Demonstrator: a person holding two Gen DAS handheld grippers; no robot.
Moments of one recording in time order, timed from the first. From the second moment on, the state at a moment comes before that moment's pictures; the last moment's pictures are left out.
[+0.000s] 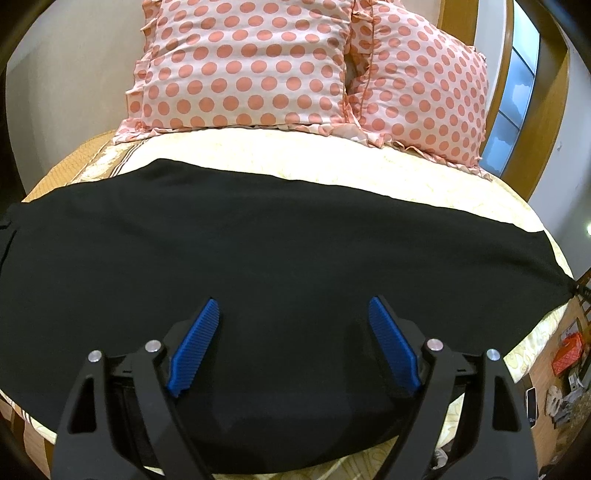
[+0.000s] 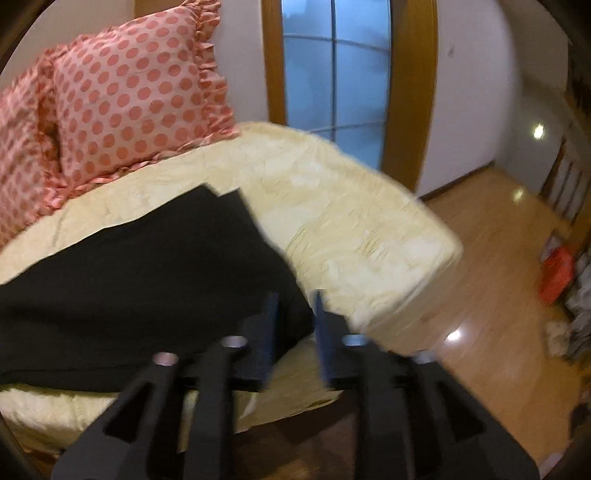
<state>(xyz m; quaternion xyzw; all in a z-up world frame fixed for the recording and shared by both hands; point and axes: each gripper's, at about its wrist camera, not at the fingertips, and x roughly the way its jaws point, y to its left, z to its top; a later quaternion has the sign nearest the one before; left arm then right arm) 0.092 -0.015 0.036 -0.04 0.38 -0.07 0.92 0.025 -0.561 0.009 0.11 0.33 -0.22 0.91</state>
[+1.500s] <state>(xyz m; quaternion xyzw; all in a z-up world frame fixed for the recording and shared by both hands) 0.100 -0.025 0.033 -0.04 0.38 -0.08 0.92 0.090 -0.580 0.027 0.07 0.31 -0.28 0.91</state>
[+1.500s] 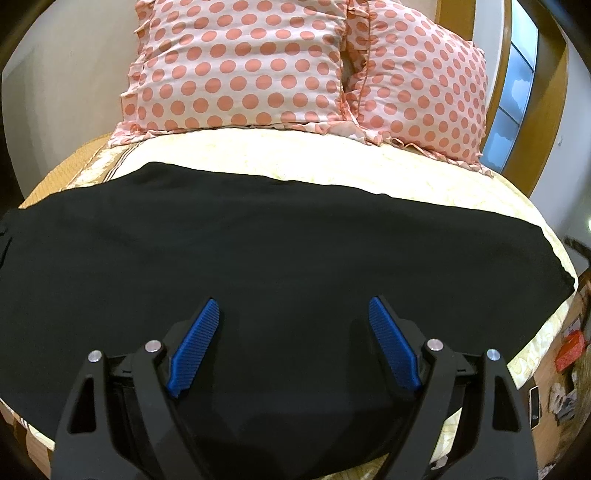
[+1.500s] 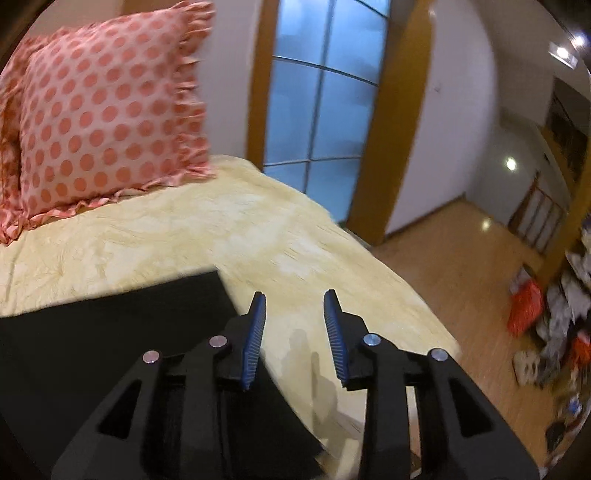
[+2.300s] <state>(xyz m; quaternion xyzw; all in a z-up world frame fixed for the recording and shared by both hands) 0.093 -0.018 0.031 -0.04 0.38 -0.09 0.92 0.017 -0.518 -0.019 0.27 0.25 -0.08 0.92</state>
